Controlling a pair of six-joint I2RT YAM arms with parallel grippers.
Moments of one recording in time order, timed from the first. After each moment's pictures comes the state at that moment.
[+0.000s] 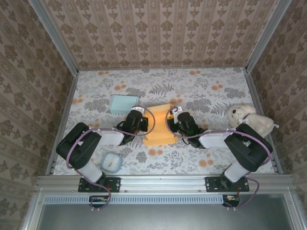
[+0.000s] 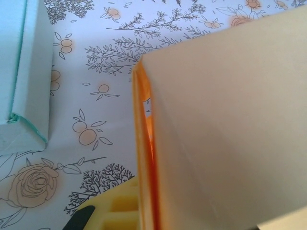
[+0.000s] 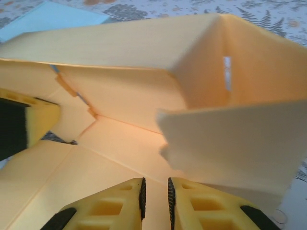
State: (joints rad) left arm -0.70 1.61 0.60 0.39 -0.14 -0.35; right arm 0.67 1.59 0.58 0.52 0.12 0.21
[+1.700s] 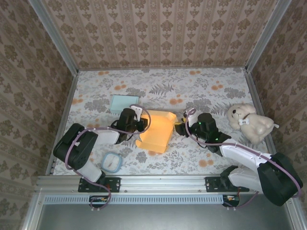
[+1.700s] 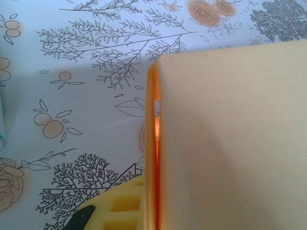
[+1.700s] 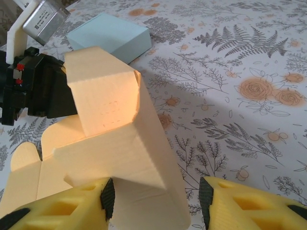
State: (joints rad) left arm -0.59 1.58 0.56 0.40 0.17 -0.29; right arm 0.52 1.14 0.43 0.26 -0.18 0.08
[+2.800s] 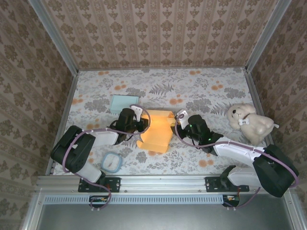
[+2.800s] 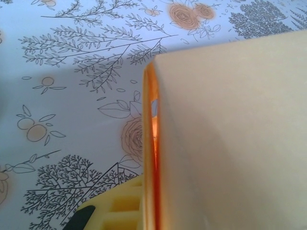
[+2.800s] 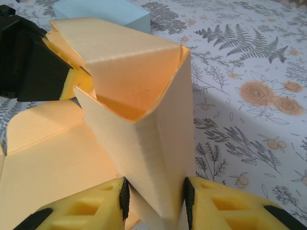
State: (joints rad) left arm -0.60 1.55 0.55 0.39 0.21 -0.29; right arm 0.65 1.23 0.48 0.25 0.03 0.00
